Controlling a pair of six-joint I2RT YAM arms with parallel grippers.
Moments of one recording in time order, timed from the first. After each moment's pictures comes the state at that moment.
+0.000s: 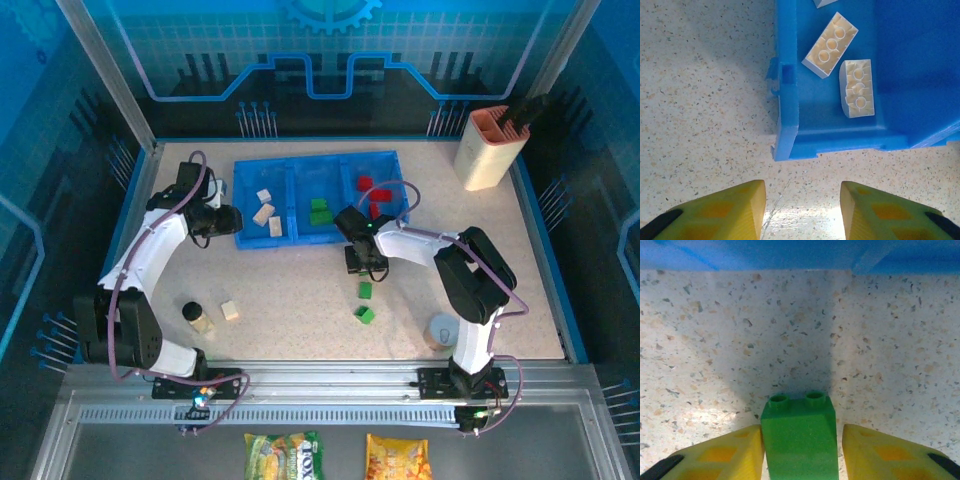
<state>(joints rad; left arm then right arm) -0.02 1.44 1.17 -0.81 0.17 -0.24 0.66 1.86 1.18 -0.70 0.16 0.60</state>
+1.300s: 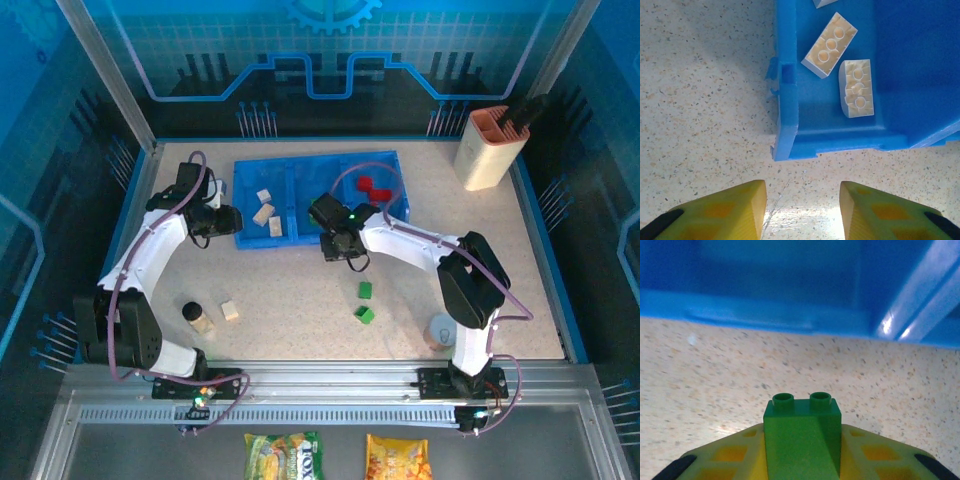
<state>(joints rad) -0.02 1.44 1.16 -0.81 0.18 -0.24 0.78 1.86 1.44 -0.81 0.19 0.60</state>
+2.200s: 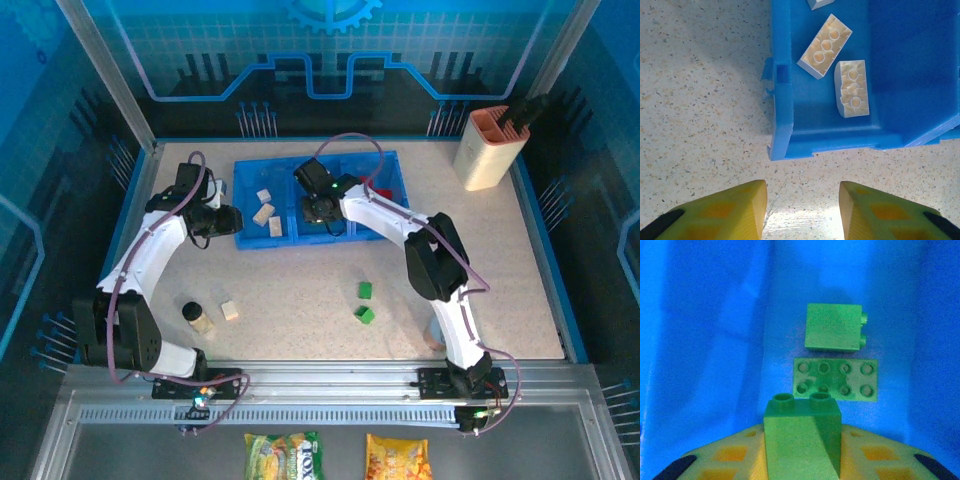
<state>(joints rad) -0.02 1.43 1.15 -0.80 0.19 -0.24 0.69 2.18 1.86 -0.74 0.16 0.53</state>
